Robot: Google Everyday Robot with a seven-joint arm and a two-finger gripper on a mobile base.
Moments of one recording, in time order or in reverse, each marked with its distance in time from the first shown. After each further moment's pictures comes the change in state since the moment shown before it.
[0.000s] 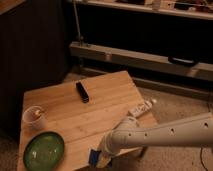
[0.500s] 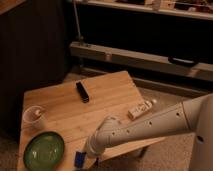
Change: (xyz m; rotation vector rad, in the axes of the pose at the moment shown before) arm -0.056 -0.004 0.039 -0.045 -0.046 -0.100
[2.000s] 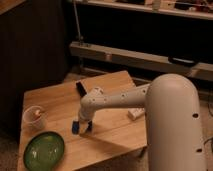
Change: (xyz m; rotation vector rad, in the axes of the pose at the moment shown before) arm 0.011 -0.193 0.005 0.094 0.155 -0.034
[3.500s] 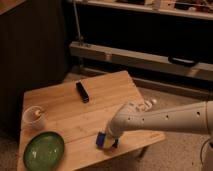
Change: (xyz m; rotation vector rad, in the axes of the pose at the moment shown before) arm 0.107 0.132 -0.075 0.054 0.005 0.242
